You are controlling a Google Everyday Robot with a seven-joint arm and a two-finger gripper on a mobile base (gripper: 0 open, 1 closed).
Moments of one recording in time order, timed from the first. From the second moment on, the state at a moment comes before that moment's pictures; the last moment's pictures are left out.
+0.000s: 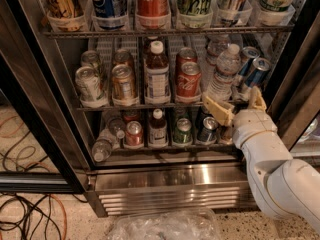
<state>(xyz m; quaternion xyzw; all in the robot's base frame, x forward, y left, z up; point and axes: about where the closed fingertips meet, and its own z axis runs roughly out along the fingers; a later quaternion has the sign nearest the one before) 0.565 -0.204 0.863 -0.05 0.67 0.07 0.74</state>
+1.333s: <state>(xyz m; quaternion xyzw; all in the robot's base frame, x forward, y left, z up) 0.566 -0.203 0.863 -0.05 0.67 0.07 0.74</state>
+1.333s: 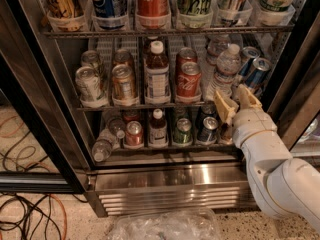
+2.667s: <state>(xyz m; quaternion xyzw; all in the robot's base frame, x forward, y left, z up) 0.607 -0.186 0.865 -0.06 0.68 0.07 0.73</state>
